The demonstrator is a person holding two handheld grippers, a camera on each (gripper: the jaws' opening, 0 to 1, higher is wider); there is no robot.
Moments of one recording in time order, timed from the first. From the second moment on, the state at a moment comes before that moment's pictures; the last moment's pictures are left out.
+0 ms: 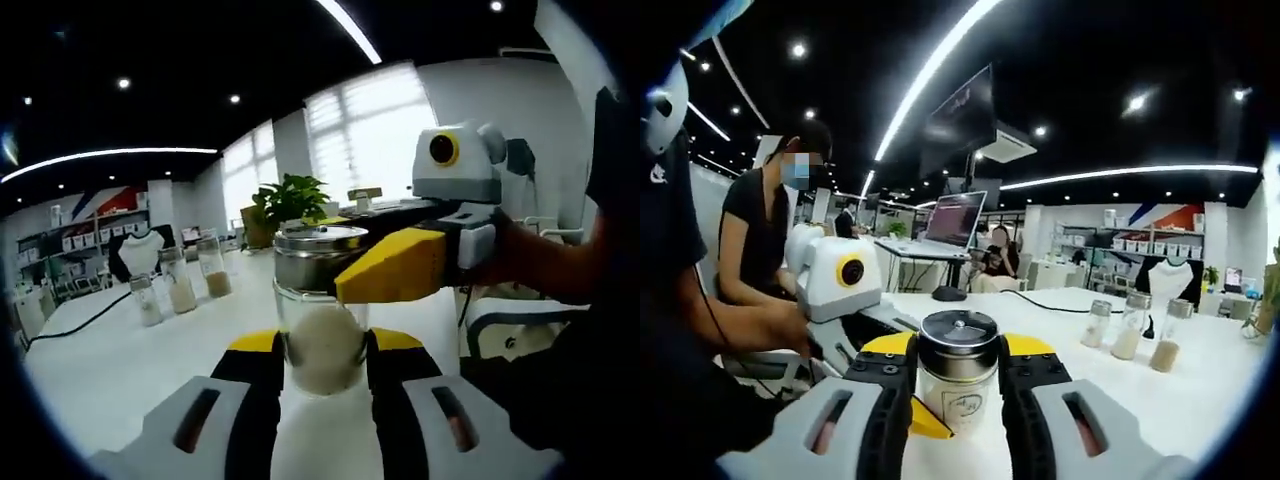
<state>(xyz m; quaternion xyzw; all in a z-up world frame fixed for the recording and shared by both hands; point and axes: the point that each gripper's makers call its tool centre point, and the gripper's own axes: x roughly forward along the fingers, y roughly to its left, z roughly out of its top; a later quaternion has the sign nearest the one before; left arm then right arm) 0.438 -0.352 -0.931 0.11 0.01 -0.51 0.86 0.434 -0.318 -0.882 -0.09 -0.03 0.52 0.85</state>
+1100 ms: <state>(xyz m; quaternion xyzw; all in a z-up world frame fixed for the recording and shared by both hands) 0.471 -0.352 -0.925 0.06 -0.01 -0.35 0.93 0.463 -0.327 -0.873 -0.05 -0.04 0.36 0.93</state>
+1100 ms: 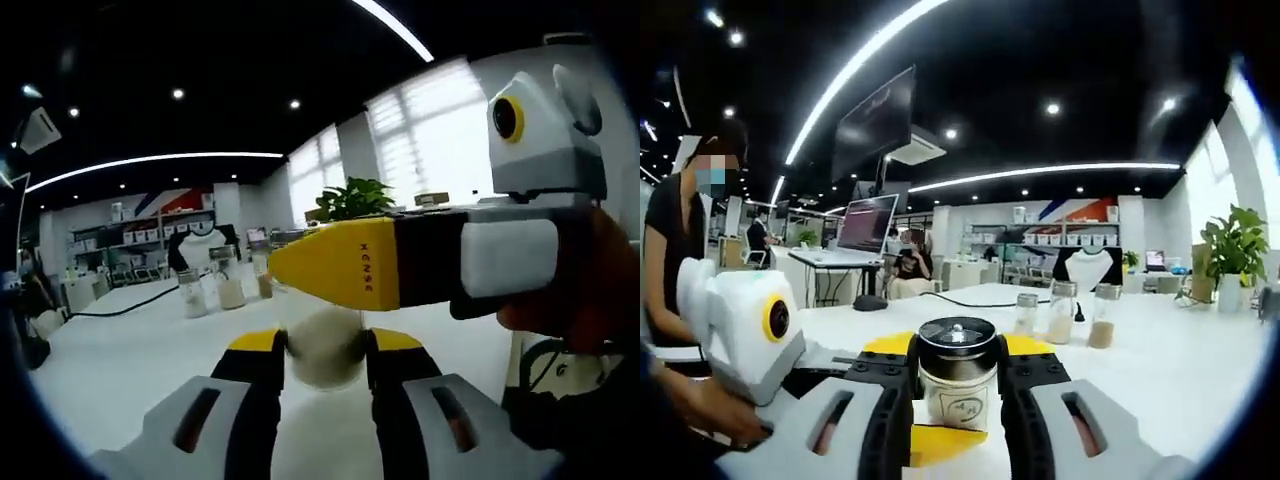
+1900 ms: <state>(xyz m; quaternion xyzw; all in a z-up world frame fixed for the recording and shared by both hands) 0.432 -0.334 -0.942 0.13 0.06 -0.52 0.84 0.429 -0.306 -0.889 -0.06 0.00 0.53 0.84</state>
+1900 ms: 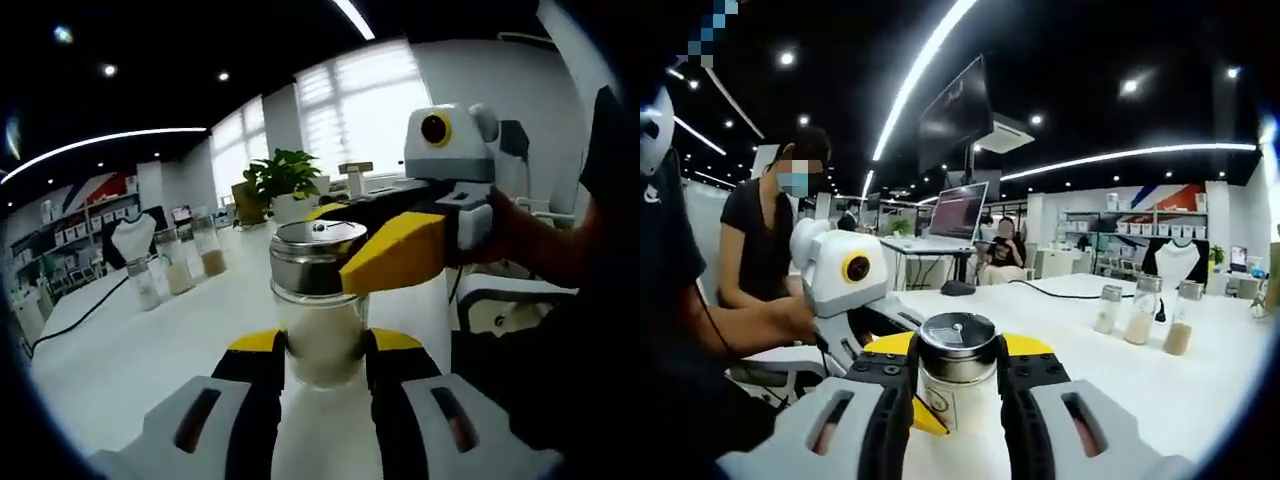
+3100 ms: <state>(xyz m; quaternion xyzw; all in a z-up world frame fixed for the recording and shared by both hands) 0.435 -0.336 -0.945 0.11 0.06 -0.52 0.84 0.430 -0.301 -0.894 -0.08 0.00 0.53 0.85</state>
